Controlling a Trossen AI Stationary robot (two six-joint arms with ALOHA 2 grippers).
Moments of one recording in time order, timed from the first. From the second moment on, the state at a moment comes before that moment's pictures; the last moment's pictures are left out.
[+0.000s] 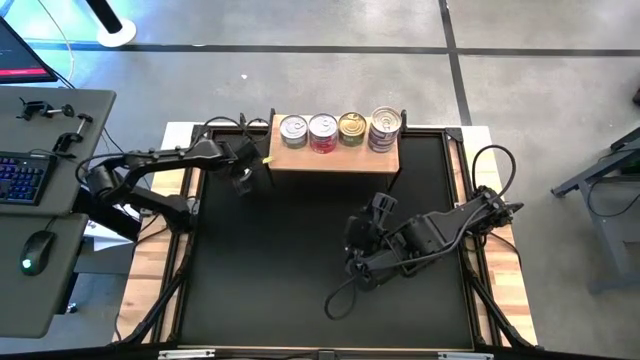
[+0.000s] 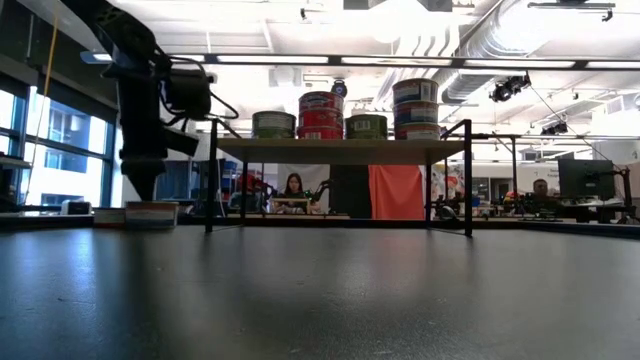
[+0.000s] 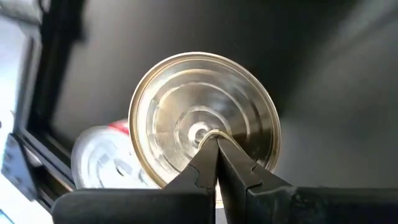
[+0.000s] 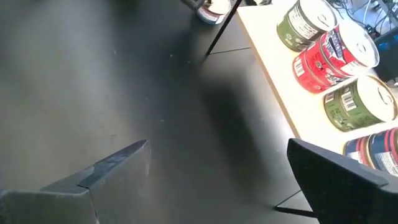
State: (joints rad) left arm 0.61 1.34 0.70 -0.73 -0.36 0.18; right arm 0.50 1.95 2.28 -1.57 0.72 0.67
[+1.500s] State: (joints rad) left arm -0.35 1.34 0.71 -0.64 -0.10 -1.17; right arm 0.52 1.95 2.28 -1.57 0.50 0.61
